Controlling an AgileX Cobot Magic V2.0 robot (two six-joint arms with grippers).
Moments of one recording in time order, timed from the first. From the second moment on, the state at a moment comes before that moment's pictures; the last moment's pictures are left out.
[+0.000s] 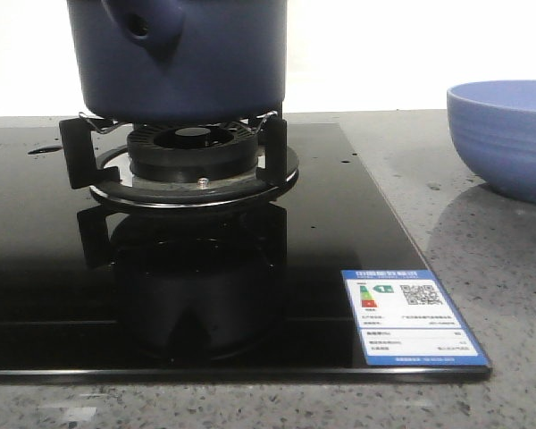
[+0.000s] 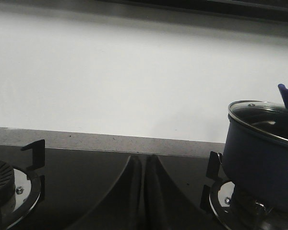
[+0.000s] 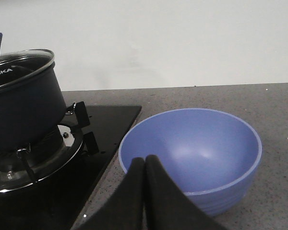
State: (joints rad) left arm 0.02 0.18 -0.26 -1.17 0.14 1.04; right arm -0.20 0.33 -0.29 1.32 0.41 -1.22
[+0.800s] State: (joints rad) left arm 0.01 0.00 0.00 -0.11 0.05 -0.07; right arm -0.20 0.33 -0.29 1.32 0.41 -1.22
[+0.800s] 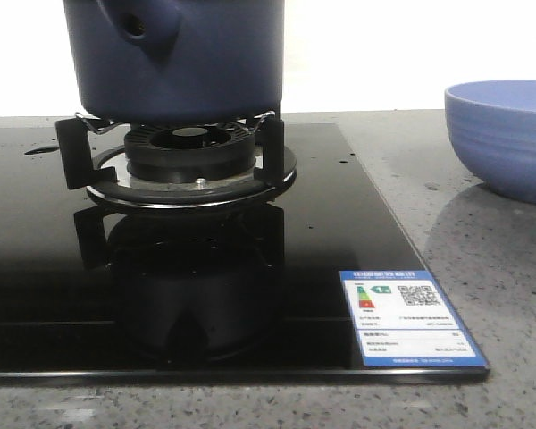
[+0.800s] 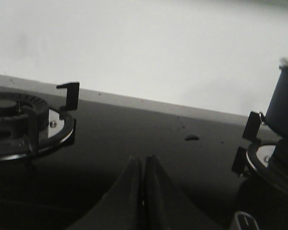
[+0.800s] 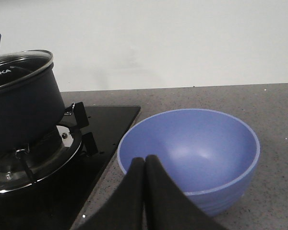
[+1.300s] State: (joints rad) left arm -0.01 0.00 0.00 -0.08 0.16 -0.07; right arm -0.20 0.33 -0.28 1.32 0.41 -1.22
